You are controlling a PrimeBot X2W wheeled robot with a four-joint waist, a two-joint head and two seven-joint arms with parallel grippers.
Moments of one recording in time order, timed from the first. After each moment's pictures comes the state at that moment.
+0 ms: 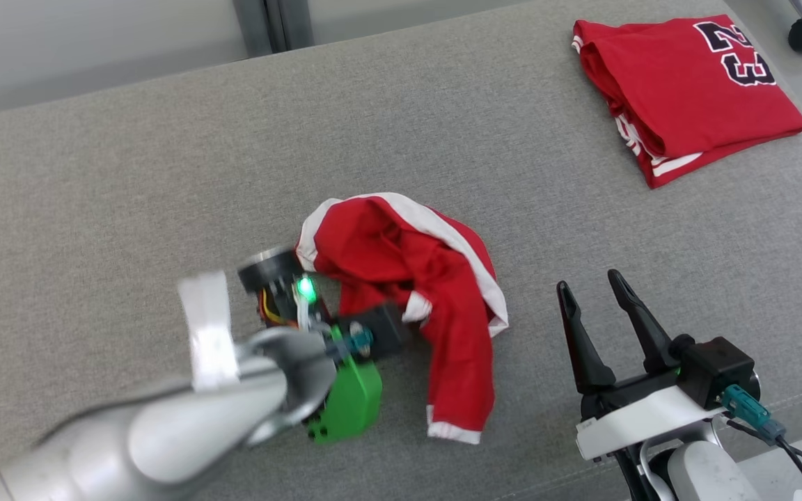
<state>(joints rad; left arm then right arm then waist) -0.81 0.46 -1.29 0.22 -0.44 -0.13 0.10 -0.07 -0.08 0.19 0.10 0.23 0.13 -0.26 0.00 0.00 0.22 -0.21</state>
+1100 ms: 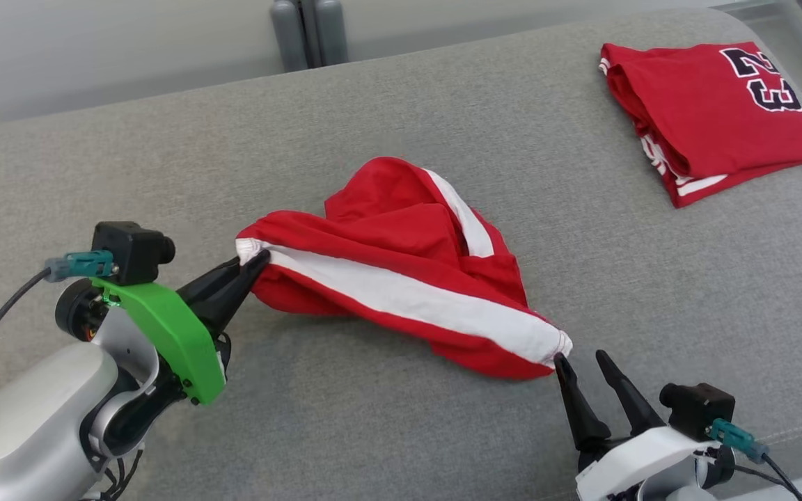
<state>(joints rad) -0.72 0.72 -1.08 0.15 -1.21 -0.04 -0.02 -0.03 -0.11 0.27 0.31 0.49 0.13 -0.26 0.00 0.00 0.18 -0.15</state>
